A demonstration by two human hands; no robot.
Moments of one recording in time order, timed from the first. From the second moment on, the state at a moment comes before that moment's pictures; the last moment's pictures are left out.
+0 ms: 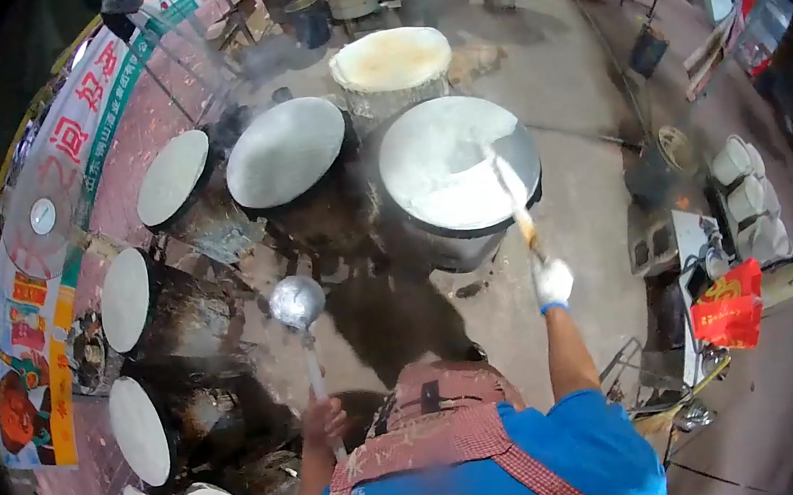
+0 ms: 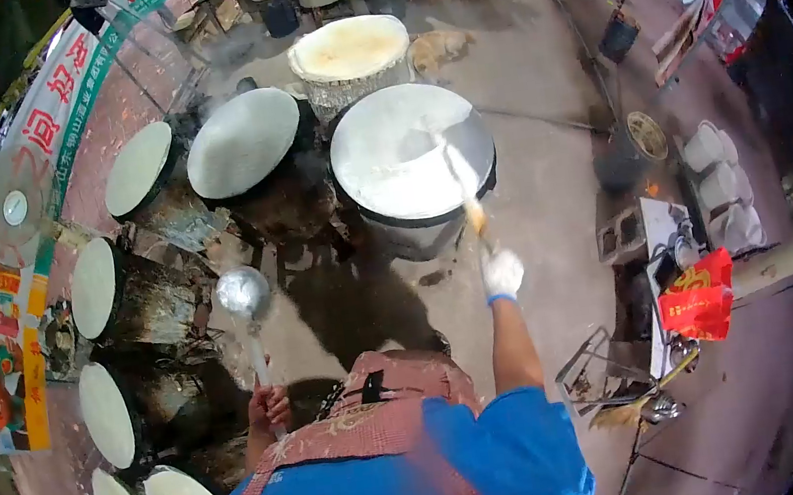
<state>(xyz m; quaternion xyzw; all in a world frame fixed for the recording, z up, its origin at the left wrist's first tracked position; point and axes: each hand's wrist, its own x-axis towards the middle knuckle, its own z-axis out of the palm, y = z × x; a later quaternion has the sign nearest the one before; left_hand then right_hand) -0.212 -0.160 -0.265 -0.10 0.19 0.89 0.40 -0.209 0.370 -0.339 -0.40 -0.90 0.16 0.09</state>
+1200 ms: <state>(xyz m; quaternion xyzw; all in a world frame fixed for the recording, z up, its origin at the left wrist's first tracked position) -0.236 -0.068 -0.257 -0.36 0.29 0.78 0.41 -0.287 0.429 -0.289 -0.36 -0.72 0.57 0.19</state>
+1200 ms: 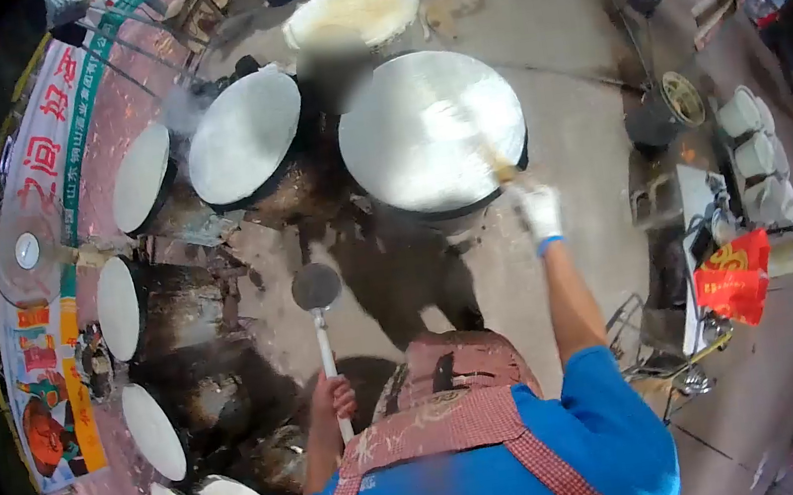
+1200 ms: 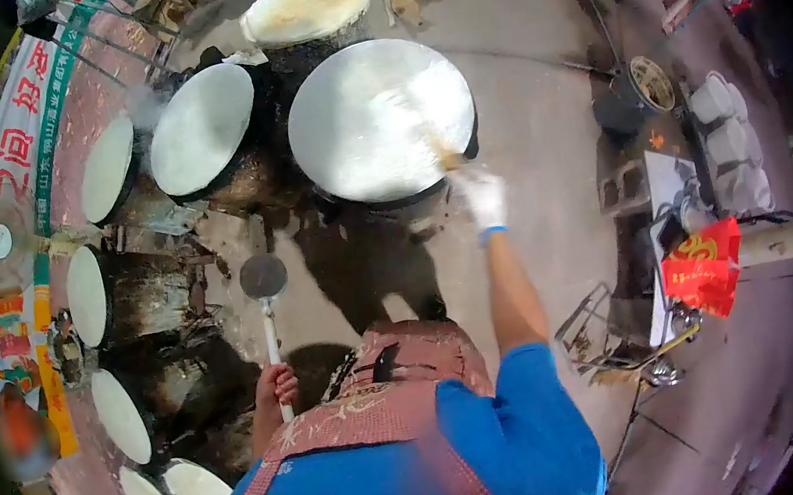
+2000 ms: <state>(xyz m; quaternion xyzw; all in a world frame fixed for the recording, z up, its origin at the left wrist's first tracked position) -0.399 0.003 -0.273 -0.36 0.16 0.80 0.46 -0.254 0.473 -0.326 -0.34 -0.94 0.07 0.01</state>
